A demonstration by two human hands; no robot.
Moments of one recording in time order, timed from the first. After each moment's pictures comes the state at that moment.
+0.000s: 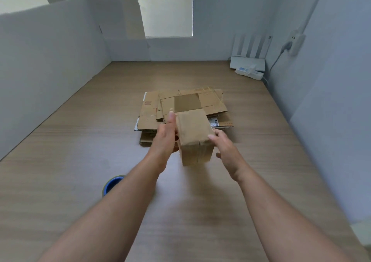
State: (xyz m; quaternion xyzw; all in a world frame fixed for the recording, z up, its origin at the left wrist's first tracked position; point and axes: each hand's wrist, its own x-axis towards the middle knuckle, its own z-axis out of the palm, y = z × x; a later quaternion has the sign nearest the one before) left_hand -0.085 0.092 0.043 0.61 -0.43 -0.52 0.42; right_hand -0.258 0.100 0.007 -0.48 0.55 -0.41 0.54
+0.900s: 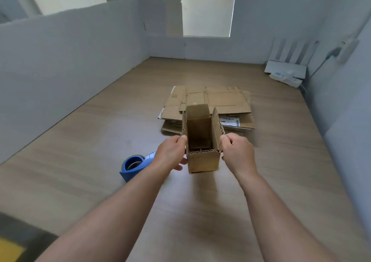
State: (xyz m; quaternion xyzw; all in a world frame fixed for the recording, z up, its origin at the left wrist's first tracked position) left_hand -0.087 0.150 0.030 0.74 -0.42 -0.42 0.32; right_hand -0.249 0.113 0.003 -0.62 0.62 -0.36 0.31
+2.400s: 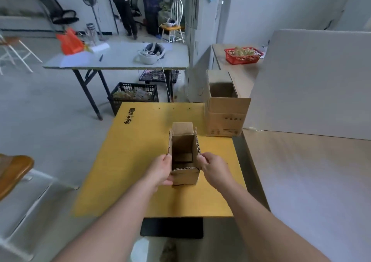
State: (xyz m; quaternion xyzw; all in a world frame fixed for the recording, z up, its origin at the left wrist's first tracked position) left_hand 0.293 0.612 -0.003 0.78 0.20 -0.20 0.56; right_hand 0.294 0.457 -0.024 -0.91 0.06 0.08 0.41
